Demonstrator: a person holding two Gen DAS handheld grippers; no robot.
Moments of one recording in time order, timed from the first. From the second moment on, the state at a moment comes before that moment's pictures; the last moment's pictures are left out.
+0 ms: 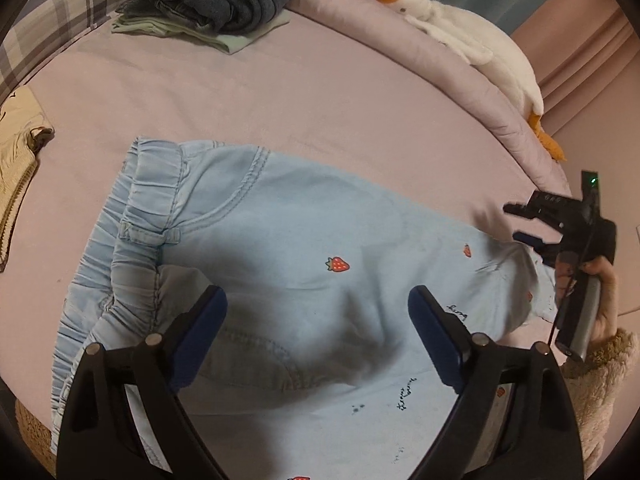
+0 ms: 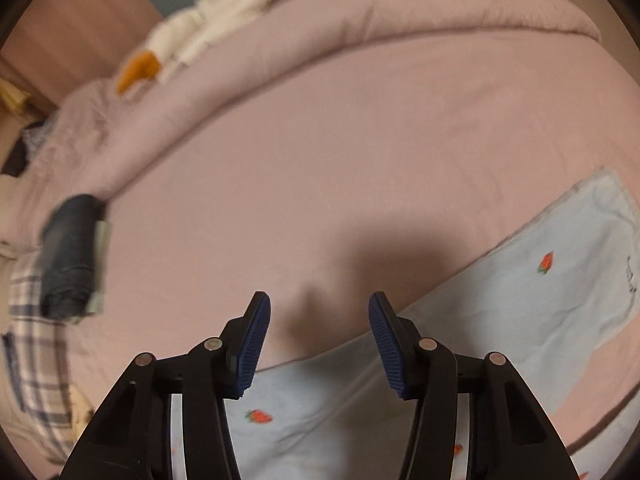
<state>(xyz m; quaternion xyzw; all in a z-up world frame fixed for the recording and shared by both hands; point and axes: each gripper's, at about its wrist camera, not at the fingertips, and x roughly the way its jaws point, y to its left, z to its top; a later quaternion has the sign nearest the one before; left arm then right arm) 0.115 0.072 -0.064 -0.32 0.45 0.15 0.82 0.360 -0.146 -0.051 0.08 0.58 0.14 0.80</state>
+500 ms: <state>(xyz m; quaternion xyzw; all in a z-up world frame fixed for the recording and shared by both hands) 0.113 0.080 -0.074 -0.32 0.46 0.16 0.81 0.373 -0.234 -0.086 0.09 0.59 -0.01 0.80</state>
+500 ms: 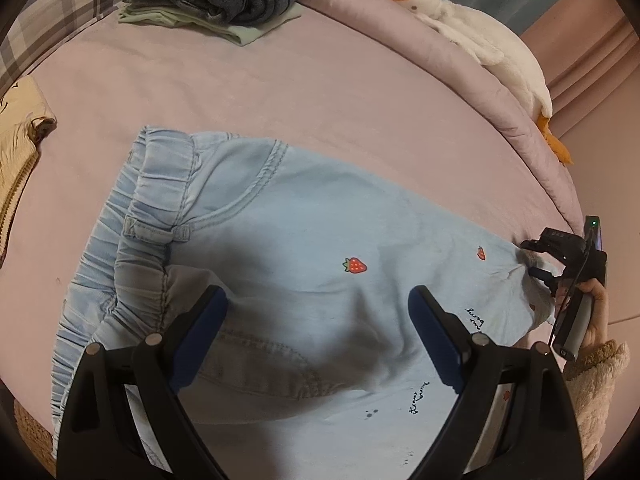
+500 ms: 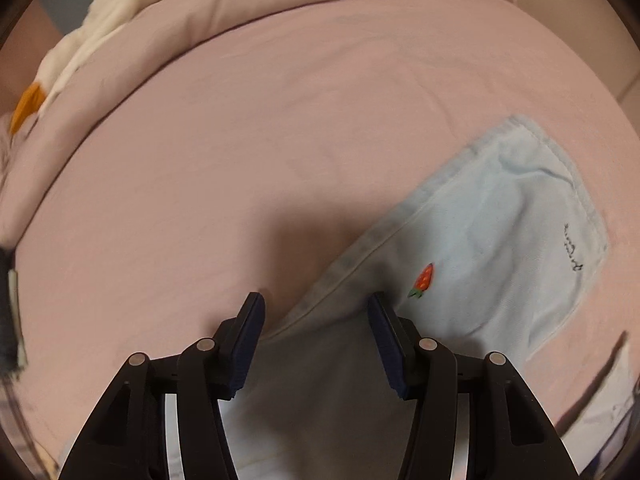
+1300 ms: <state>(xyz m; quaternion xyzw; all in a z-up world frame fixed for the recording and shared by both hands) 0.091 0.067 -0.062 -0.31 0.45 0.17 0.82 0.322 -0.263 -0.039 0.10 0.51 0.02 0.86</state>
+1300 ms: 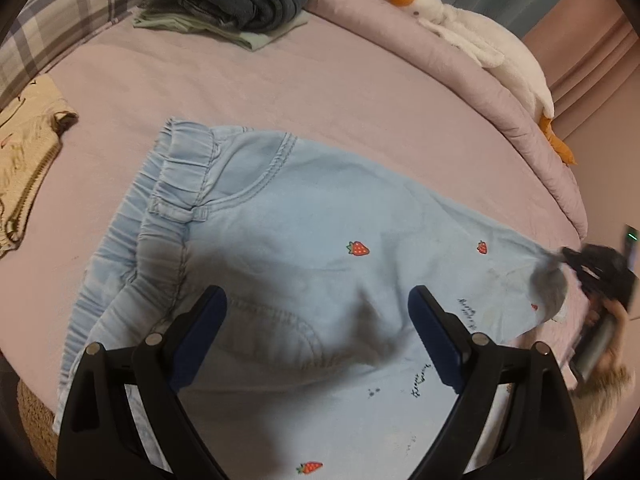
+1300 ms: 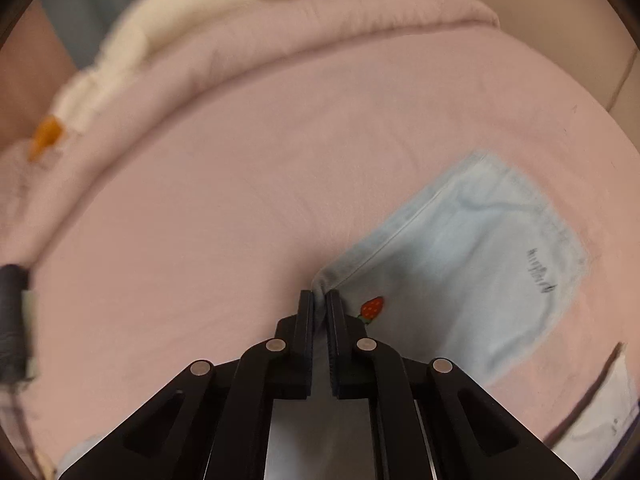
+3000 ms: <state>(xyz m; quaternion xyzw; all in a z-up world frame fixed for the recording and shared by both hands) 0.005 0.000 -0.037 -0.31 0.41 0.03 0.86 0.137 -0.342 -0.021 0.15 0.43 0.10 0.88</state>
